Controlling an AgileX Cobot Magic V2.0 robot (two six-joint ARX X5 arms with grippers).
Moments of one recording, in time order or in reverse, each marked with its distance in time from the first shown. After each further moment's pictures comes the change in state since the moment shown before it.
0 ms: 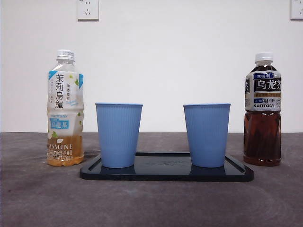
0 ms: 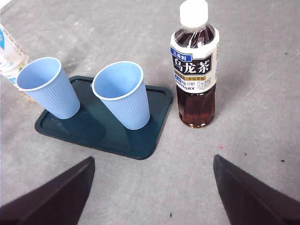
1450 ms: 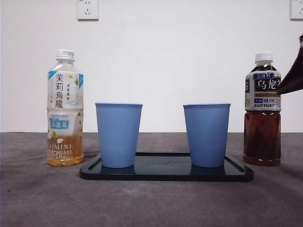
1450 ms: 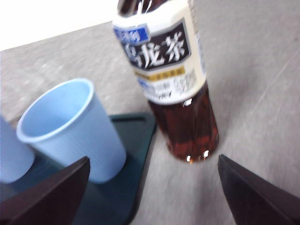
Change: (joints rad) left arm -0.004 0.000 0.001 0.034 0.000 0.000; right arm 0.154 0.271 -0.562 1.067 0.210 0.301
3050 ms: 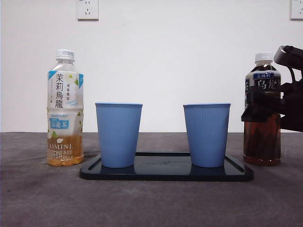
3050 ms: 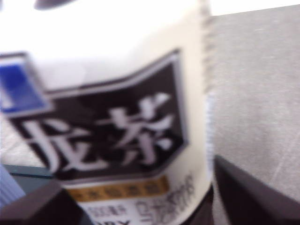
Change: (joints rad) left arm 0.000 0.000 0.001 0.021 0.000 0.000; right arm 0.000 0.858 0.175 0.748 0.077 -0.103
